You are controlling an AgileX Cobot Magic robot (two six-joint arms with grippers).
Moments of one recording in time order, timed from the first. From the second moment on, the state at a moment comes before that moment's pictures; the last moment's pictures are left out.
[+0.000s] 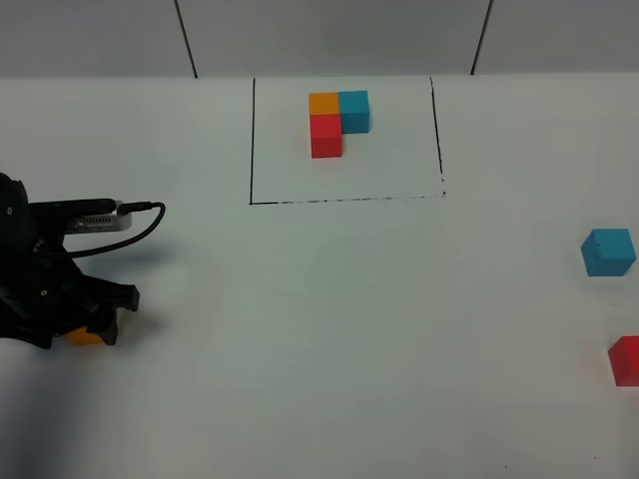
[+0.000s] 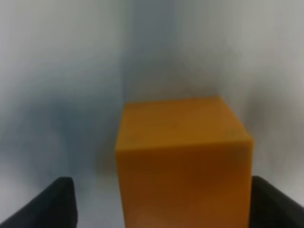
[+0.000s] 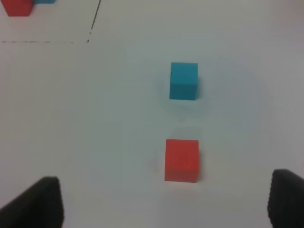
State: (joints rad) left arm -0.11 1.77 -0.82 -0.03 0.58 -0.17; right arm 0.03 0.04 -0.50 -0.01 1.07 0.02
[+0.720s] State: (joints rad) left arm -0.38 1.78 -1.23 -0.02 0.97 0.24; right arm 0.03 0.04 -0.50 -0.01 1.07 0.02
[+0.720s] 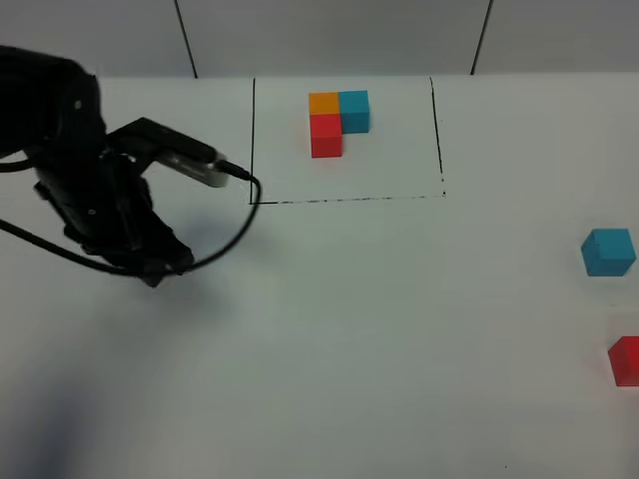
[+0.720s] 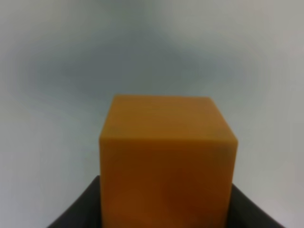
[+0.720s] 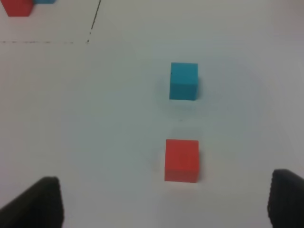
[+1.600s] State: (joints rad) left arm -0.69 2.49 -2.25 0.06 1.19 0.72; right arm 0.03 0.04 -0.50 -0.01 1.07 0.02
